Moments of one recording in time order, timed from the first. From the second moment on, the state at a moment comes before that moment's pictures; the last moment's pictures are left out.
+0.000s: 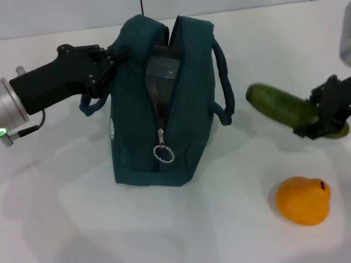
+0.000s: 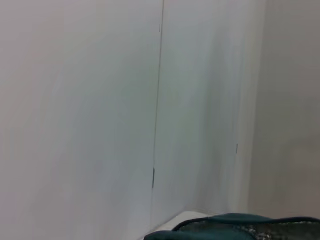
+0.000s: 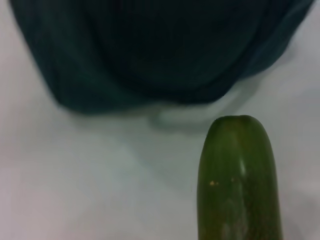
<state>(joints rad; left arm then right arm) -0.52 -2.09 1.05 0.62 1.41 1.35 -1.18 0.44 2.02 -1.12 -1.49 -2.50 -1.64 1.95</state>
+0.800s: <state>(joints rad) -0.51 -2.09 1.06 0.62 1.35 1.43 -1.13 0.39 2.01 -0.94 -1.15 -1.49 -1.51 1.52</state>
